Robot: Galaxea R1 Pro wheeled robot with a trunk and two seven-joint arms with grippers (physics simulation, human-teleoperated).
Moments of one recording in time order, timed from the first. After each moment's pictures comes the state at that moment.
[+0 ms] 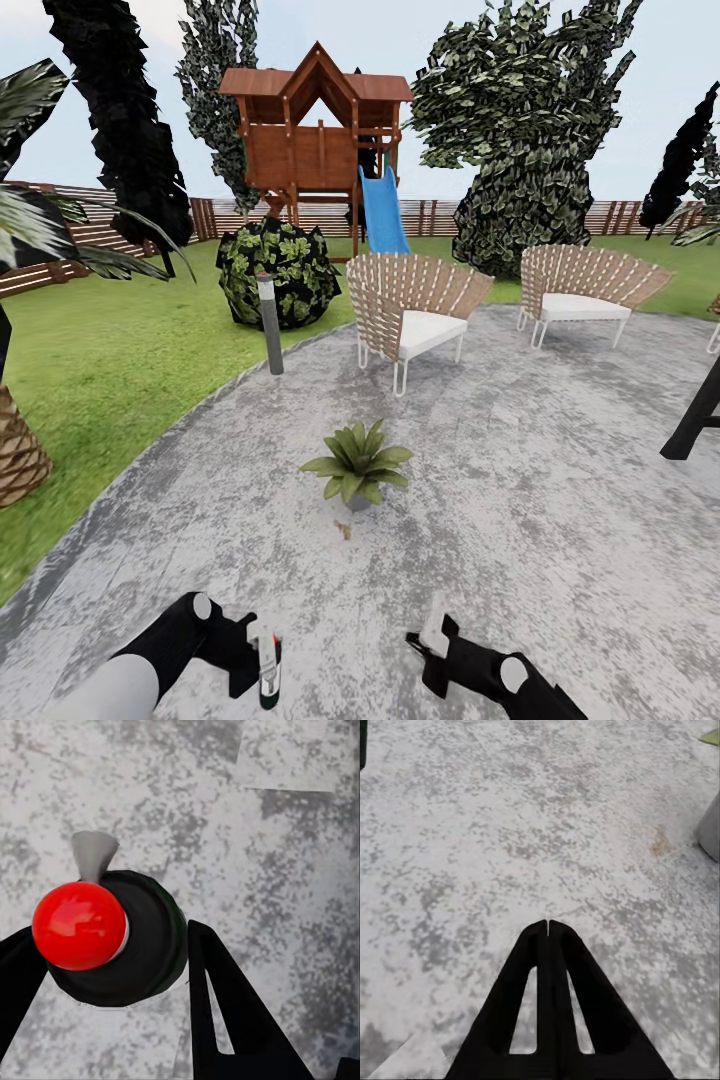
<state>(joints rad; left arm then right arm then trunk) -0.62 0.04 0.12 -0.37 -1.03 -0.12 -0.96 -0.42 0.01 0.01 -0.50 0.75 -0.44 0.55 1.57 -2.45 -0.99</state>
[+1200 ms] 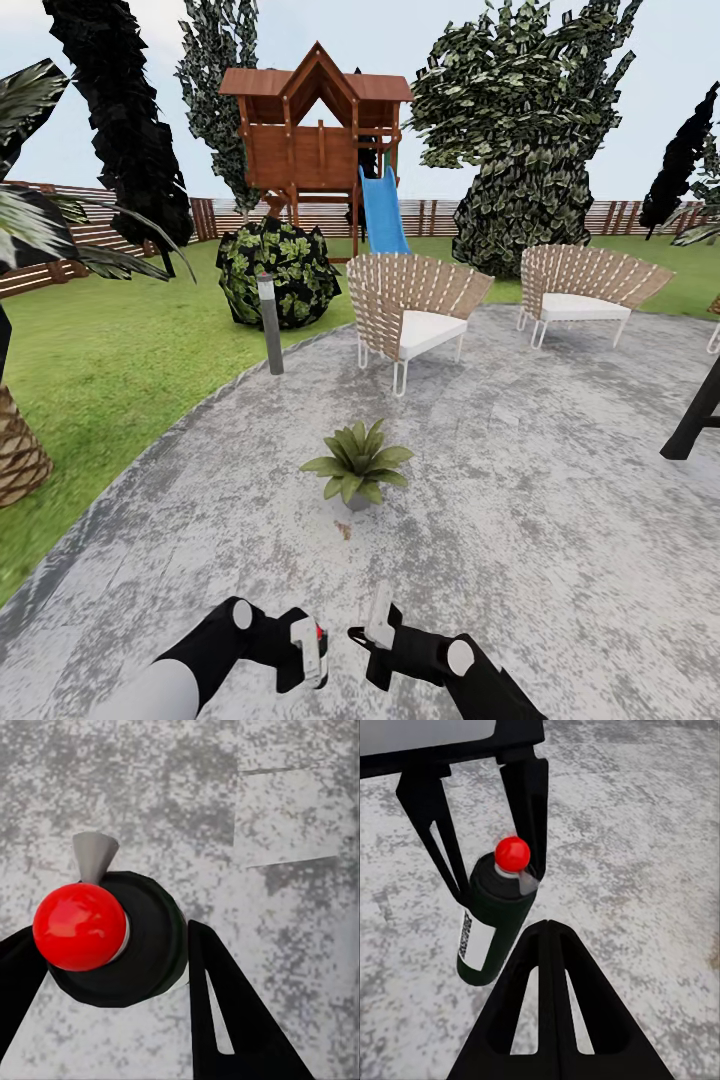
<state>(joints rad) -0.61 -0.07 0.04 -0.37 -1.02 -0.22 -0.83 -0.44 0.15 0.06 -0.56 0.74 -0.44 0.65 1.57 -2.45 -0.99</state>
